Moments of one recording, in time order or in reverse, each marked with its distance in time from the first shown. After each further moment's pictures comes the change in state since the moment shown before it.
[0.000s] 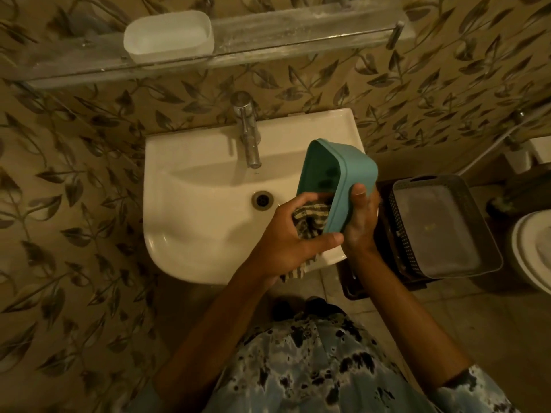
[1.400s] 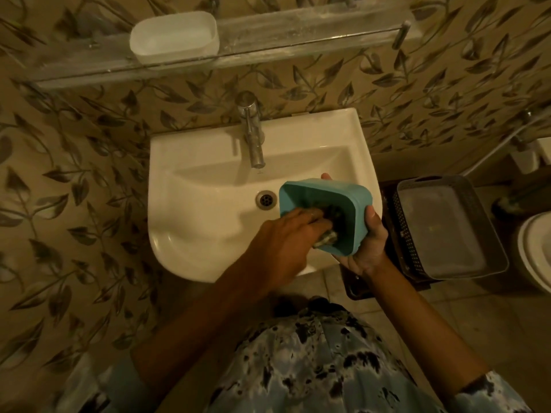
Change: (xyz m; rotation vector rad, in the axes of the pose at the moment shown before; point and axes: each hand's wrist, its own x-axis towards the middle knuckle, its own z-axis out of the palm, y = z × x) left_hand -0.001 -0.005 -0.015 1.230 -0.187 0.176; right_hand -0.008 0.004 -0.018 0.724 -0.493 0.568
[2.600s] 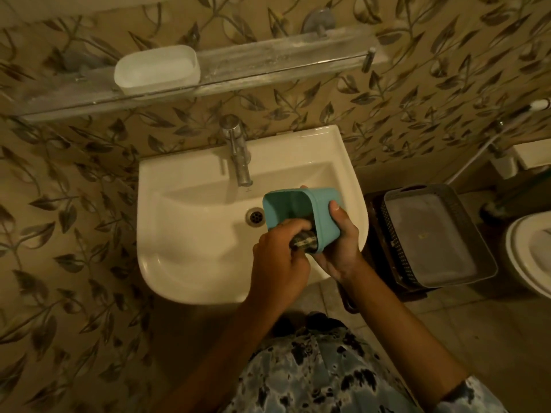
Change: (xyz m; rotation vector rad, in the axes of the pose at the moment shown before) left_hand 0.003 0.028 0.012 -0.595 0.453 -0.301; right_hand 0.011 -0.002 0.021 -0.093 0.171 -0.088
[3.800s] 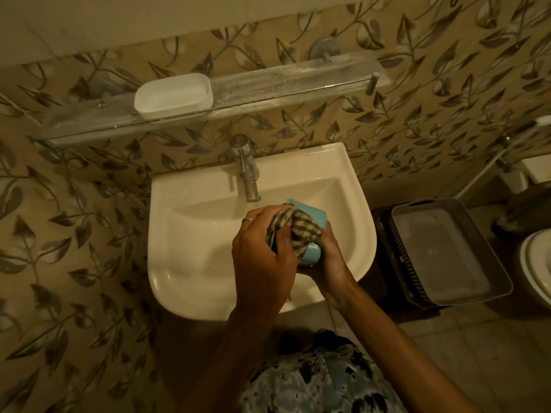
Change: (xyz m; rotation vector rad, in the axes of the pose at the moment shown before) left_hand 0.015 0.017 -0.029 -0.002 0.391 0.125; right_hand 0.000 0.023 0.011 -0.498 0.199 0.040
